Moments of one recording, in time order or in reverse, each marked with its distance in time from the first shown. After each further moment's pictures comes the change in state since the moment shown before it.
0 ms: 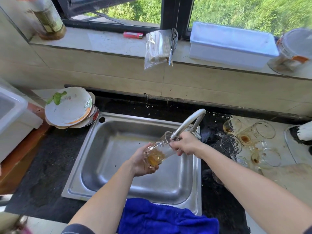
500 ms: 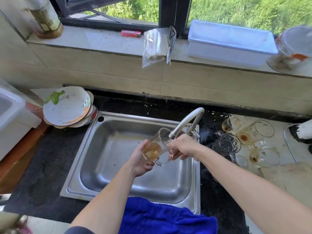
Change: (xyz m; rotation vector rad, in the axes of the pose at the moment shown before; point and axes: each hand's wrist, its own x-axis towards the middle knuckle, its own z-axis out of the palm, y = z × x) left_hand 0.010 -0.008 -0.001 -0.026 0.082 0.108; right_hand -0.007 0.002 0.007 0.087 -0.053 0.067
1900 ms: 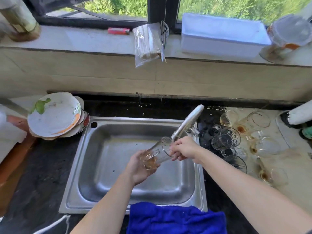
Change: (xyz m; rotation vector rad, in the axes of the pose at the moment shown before) left_hand 0.012 -0.003 -0.025 -0.102 -0.081 -0.017; right_hand 0.013 0.015 0.012 0.155 0.072 0.063
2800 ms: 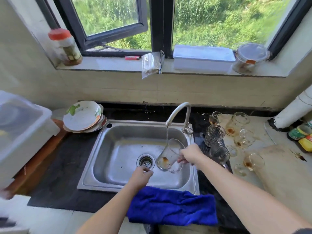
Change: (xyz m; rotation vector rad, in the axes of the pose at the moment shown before) left_hand -0.093 -0.093 0.003 1.077 0.463 0.327; right_hand -0.097 0.052 0.012 -0.032 0.245 0.020
